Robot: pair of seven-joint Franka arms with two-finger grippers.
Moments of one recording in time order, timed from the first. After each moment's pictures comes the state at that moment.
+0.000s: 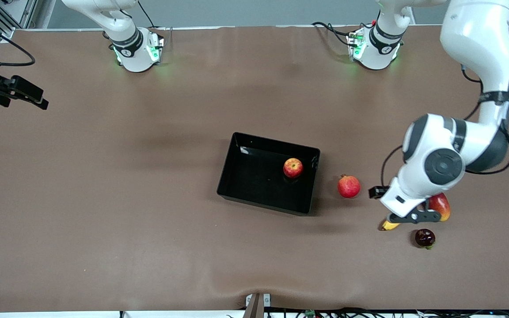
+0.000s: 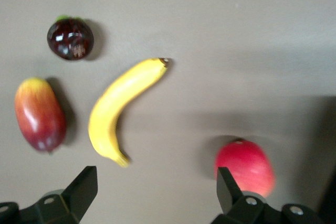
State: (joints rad) left arm 0.00 0.58 -0.22 -1.50 0.26 1.98 -0.25; right arm 0.01 -0.03 -0.01 -1.53 0.05 1.44 0.12
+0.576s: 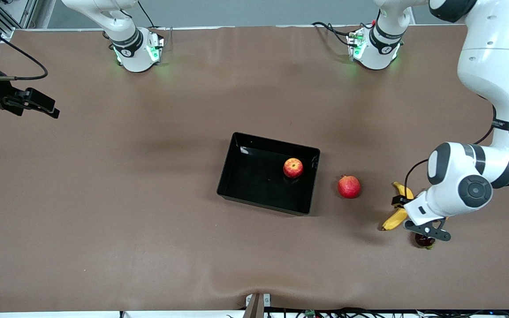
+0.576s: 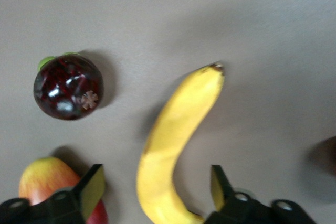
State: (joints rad) left arm 0.14 0.72 -0.22 -1.51 0.26 2.18 0.21; right arm 0.02 -0.03 -0.01 -1.61 0.05 1.51 0.11
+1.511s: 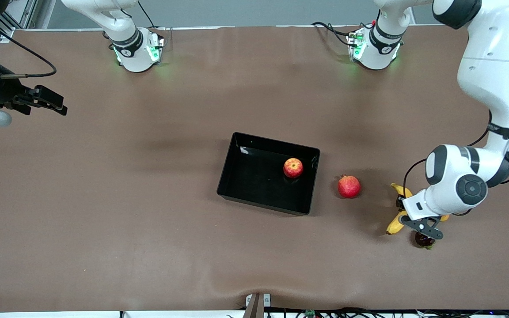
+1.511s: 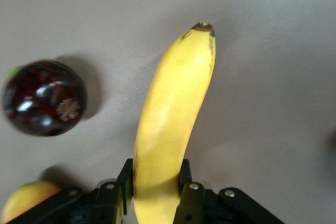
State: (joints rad) left arm 0.16 0.70 -0.23 -1.57 0.26 2.24 0.32; right arm 0.05 -0.03 -0.01 -1.61 0.05 1.49 0.08
